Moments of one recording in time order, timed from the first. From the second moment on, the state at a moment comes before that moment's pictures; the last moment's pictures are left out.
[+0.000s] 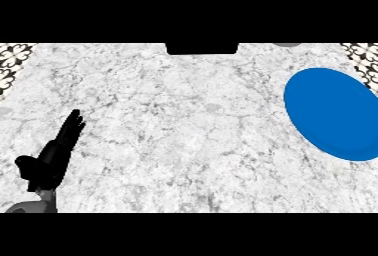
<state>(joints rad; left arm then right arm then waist) -0.03 0.28 0.04 -1.34 0.08 -0.03 -0.14 0.22 -0.90 -0.63 -1.02 0.28 0.01 -0.68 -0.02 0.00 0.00</state>
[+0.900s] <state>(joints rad) -0.07 0.24 0.04 -1.34 0.04 -0.04 -0.12 0.02 -0.85 -0.56 -1.28 0.28 0.13 -0.43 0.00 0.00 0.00</state>
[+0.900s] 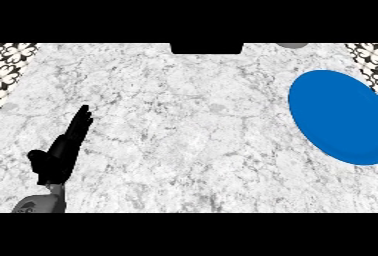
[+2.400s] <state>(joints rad) -0.06 0.22 0.08 -1.34 0.01 -0.07 -0.13 -0.49 -0.46 -0.36 -0.94 0.39 -0.10 -0.14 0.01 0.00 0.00</state>
